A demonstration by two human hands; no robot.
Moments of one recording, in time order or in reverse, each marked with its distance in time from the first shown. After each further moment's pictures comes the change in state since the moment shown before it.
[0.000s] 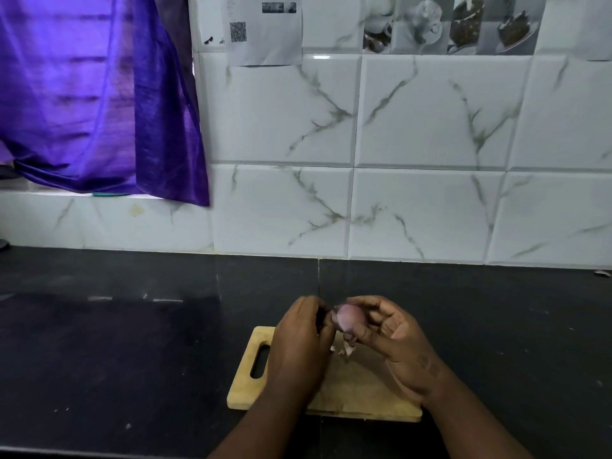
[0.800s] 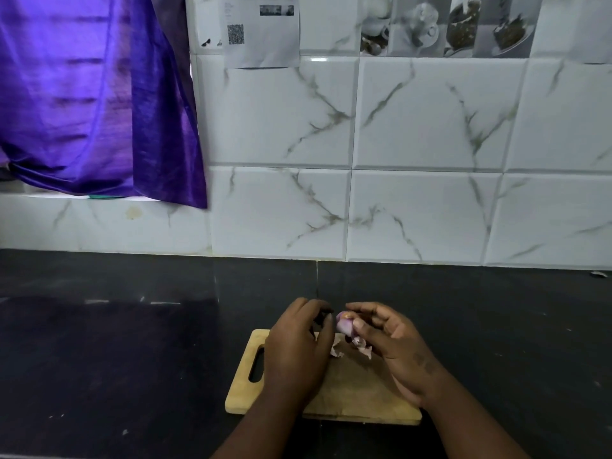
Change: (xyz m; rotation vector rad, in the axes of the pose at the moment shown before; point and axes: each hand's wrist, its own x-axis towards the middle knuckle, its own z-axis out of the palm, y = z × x) left_hand -0.001 -0.002 -0.003 -0.019 0.063 0.078; right_hand 0.002 0.005 -0.003 -0.052 0.083 0.088
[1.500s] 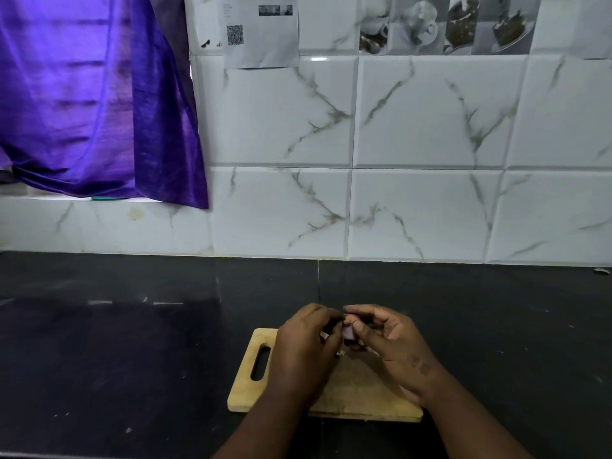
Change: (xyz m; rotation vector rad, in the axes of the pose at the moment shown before) left_hand -0.003 0.002 0.000 -0.029 -0.099 0.103; right_hand 0.002 0.006 -0.002 -0.067 0.006 -0.016
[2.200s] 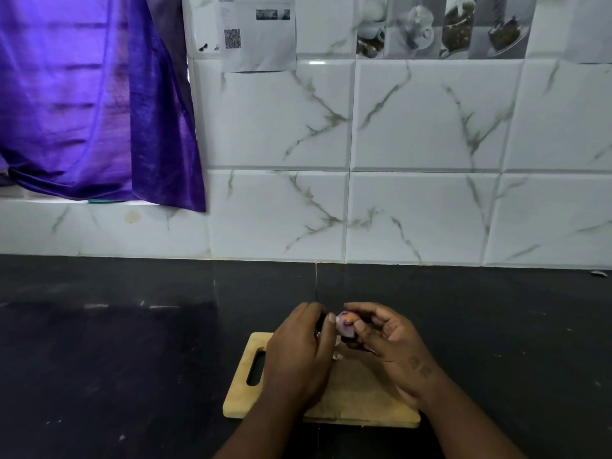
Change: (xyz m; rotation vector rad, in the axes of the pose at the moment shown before) left_hand 0.000 0.000 0.001 0.047 0.004 -0.107; right_hand 0.003 0.001 0.001 0.087 0.012 -0.054
